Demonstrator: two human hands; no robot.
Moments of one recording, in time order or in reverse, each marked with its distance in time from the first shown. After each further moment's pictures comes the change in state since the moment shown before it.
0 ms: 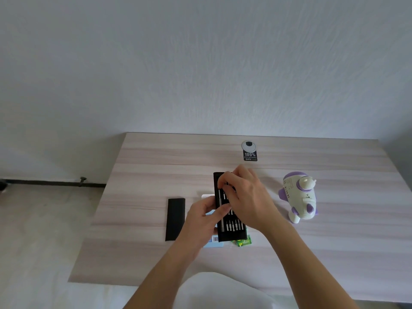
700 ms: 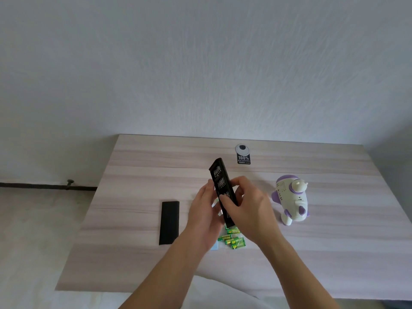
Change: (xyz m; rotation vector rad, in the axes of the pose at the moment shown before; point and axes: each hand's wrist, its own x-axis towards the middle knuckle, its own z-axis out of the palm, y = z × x) left_hand 0.021 0.013 0.022 -0.630 0.103 -0.188; right_hand -0.021 -0.022 -0.009 0.254 0.078 0.379
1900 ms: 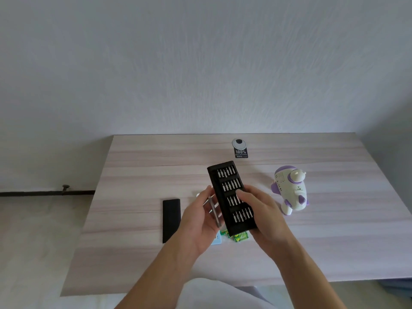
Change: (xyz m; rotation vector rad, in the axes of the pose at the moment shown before) left_hand -0.011 0.009 -0.023 -0.049 -0.018 -0.159; right_hand -0.027 0.000 -0.005 0.972 -0.152 0.452
